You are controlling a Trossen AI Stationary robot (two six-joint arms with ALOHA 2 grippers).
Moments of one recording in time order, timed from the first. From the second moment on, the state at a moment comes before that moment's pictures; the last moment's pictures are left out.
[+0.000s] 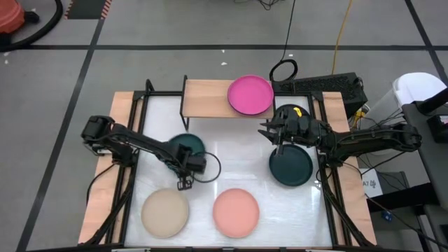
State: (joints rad) left arm -0.21 1.64 1.07 -0.93 0.02 -0.35; right arm -0.10 0.94 0.32 0.76 0.08 -0.04
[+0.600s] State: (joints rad) left arm -0.27 1.63 1.42 -0.99 -0.44 0.28; right arm -0.10 0.94 0.32 0.79 0.08 -0.02
